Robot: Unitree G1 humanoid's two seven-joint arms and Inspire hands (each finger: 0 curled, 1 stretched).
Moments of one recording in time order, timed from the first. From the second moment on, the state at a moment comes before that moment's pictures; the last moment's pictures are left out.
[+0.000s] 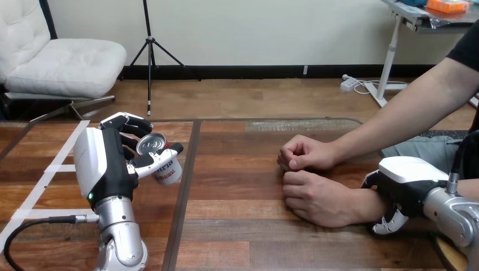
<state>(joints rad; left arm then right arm) -0.33 0.21 -0.09 0.72 0.42 -0.33 0.68 -0.33 -0.71 0.34 0.43 -0.75 -0.01 0.33</state>
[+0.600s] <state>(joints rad) -0.33 0.21 -0.09 0.72 0.42 -0.33 0.68 -0.32 -0.71 0.34 0.43 -0.75 -0.01 0.31</state>
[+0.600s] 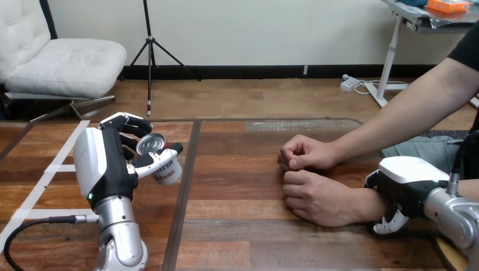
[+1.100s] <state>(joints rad) -0.33 0.21 -0.09 0.72 0.42 -0.33 0.68 -0.31 -0.71 0.32 0.46 -0.70 -0.03 0.21</state>
